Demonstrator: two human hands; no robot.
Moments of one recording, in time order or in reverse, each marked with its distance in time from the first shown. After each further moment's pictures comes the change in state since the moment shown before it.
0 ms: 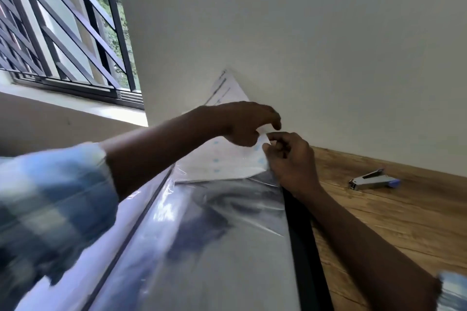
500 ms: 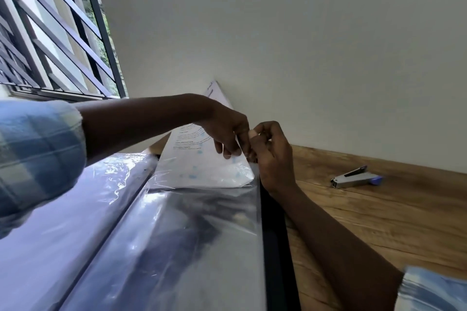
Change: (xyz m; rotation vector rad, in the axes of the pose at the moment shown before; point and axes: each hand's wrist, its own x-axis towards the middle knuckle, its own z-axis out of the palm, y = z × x) left_hand 0.027 -0.003 -0.010 -0.348 -0.439 -0.164; right_hand 0.001 -0.006 0.001 0.303 0.053 -0.107
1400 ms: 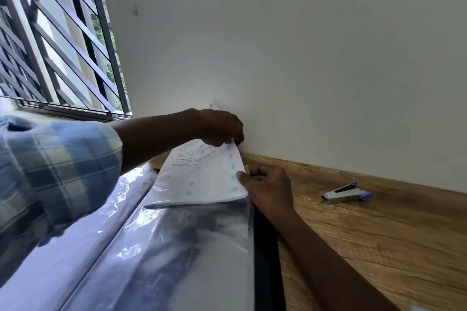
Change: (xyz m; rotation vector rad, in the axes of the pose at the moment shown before) left_hand -0.001 -0.003 -0.018 0.832 0.255 0.015; right_hand -0.020 -0.006 -0.014 -0.298 -0.093 0.405
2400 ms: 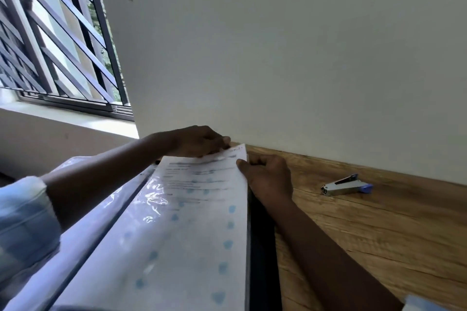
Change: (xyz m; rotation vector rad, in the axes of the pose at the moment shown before) left_hand -0.036 0.015 0.070 -1.019 0.119 -0.313; right_hand 0.006 -0.003 -0.001 -0.038 0.027 0.094
